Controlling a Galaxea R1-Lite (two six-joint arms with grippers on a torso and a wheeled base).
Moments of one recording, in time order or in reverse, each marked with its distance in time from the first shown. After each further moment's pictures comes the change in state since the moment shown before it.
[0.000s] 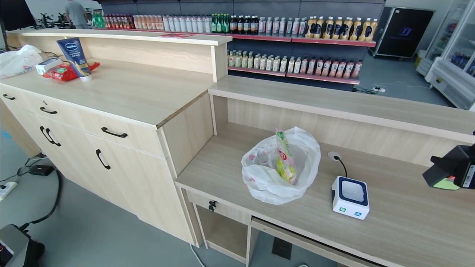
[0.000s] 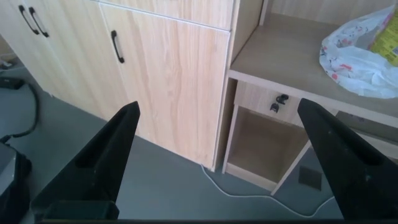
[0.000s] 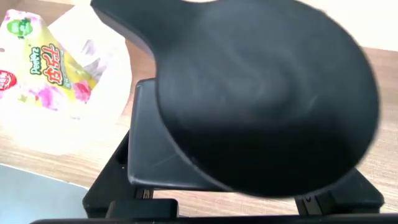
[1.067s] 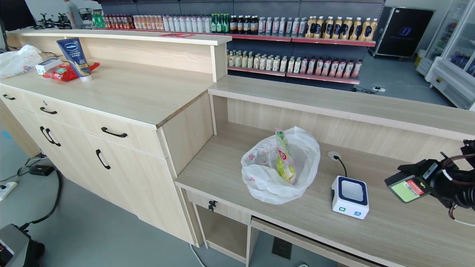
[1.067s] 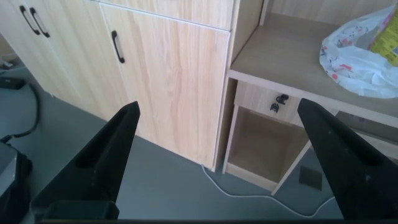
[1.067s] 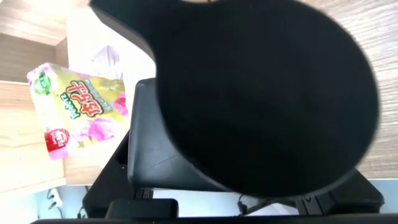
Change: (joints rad) left arm 0.000 0.000 0.000 0.000 0.000 0.000; right arm 0.074 0.293 -0.086 0.048 -0.005 0.645
